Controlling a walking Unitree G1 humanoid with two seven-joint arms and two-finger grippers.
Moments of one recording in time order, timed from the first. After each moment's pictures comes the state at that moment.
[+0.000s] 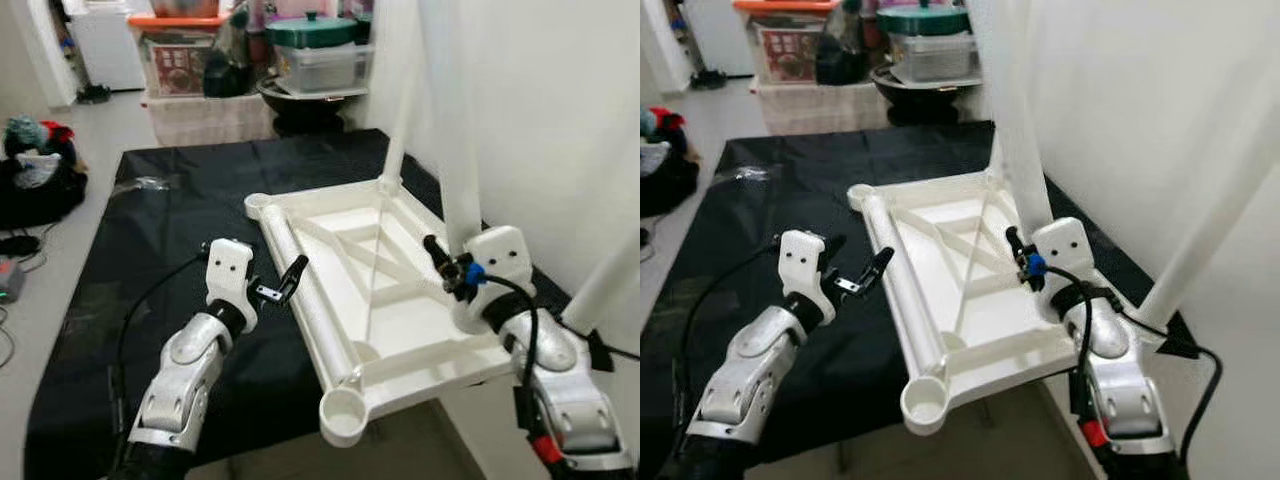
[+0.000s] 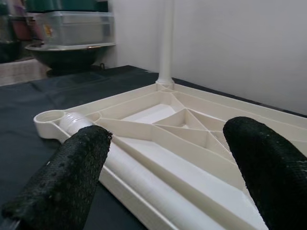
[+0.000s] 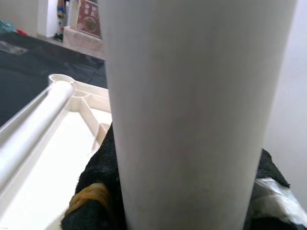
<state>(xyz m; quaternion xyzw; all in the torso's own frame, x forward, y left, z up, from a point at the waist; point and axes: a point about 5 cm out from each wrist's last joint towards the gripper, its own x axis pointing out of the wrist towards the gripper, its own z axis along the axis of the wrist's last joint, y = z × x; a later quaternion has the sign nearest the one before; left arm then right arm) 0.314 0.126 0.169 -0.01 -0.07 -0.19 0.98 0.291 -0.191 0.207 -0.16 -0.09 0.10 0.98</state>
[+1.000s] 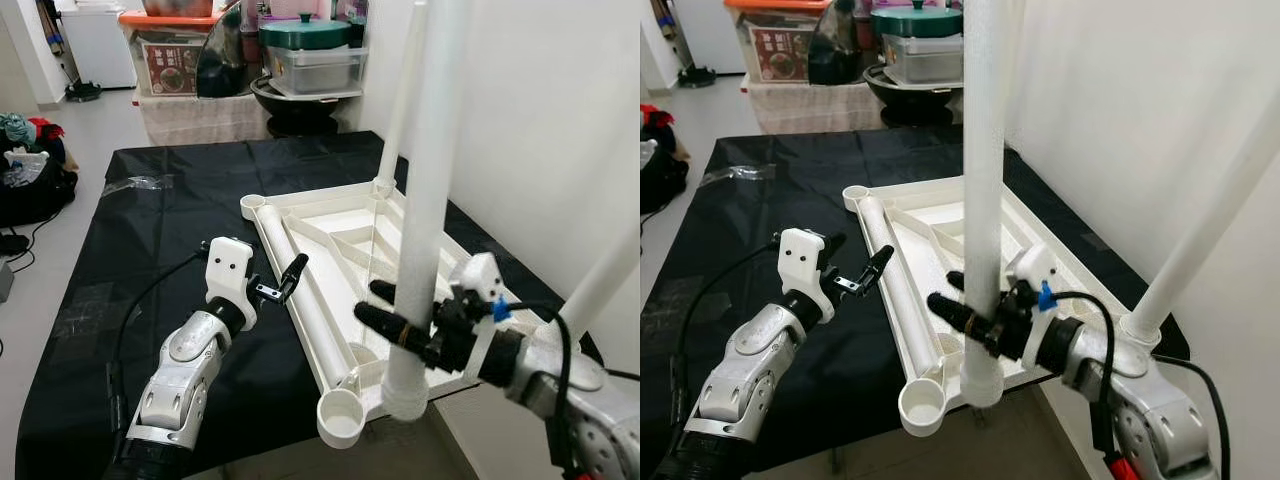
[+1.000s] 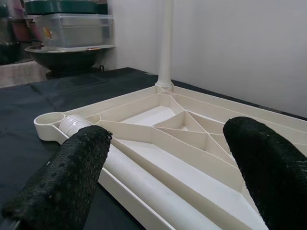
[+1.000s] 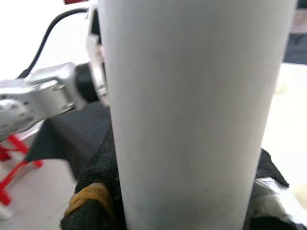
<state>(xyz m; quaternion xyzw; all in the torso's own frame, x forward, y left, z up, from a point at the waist) 0.315 0.125 0.171 -0.01 -0.07 -0.19 0.98 0.239 -0.154 0.206 0.01 0.03 0.46 0.89</state>
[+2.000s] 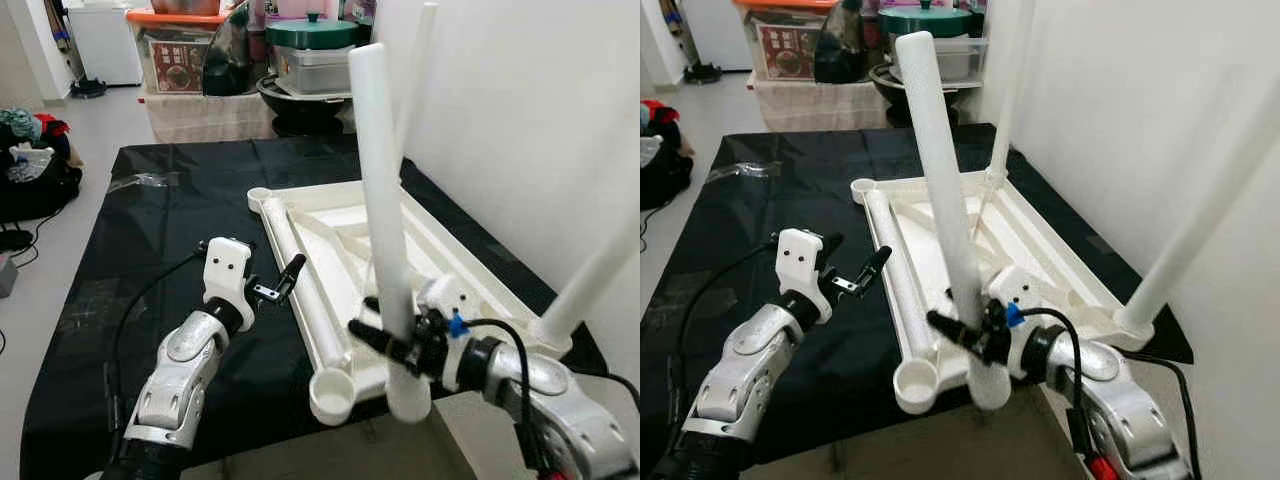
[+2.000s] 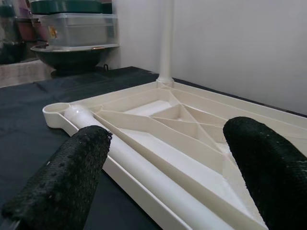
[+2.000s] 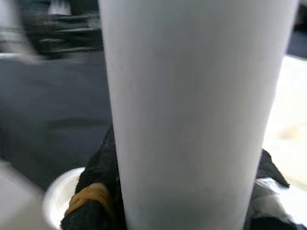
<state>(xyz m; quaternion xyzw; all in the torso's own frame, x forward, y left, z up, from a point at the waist) 0.315 0.128 0.170 0.00 -0.07 -0.19 0.98 0.269 -0.161 0.184 -0.11 0.02 0.35 0.93</state>
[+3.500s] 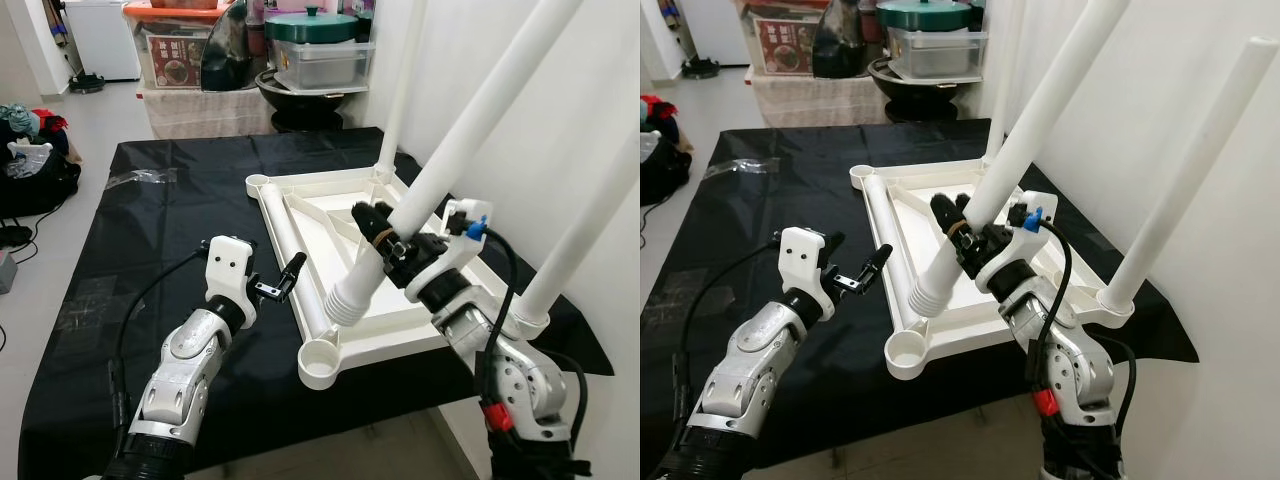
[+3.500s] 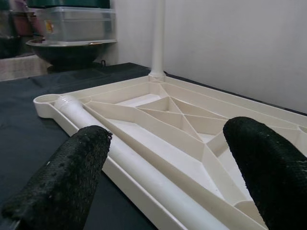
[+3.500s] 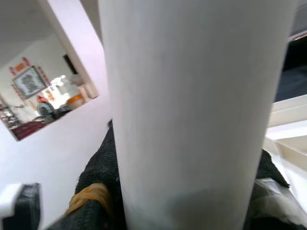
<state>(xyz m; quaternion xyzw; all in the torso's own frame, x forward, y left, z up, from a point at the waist) 0.319 0.124 0.168 -0.01 -0.06 -0.19 0.98 0.304 -0.126 0.244 0.24 -0.08 0.28 0.93</state>
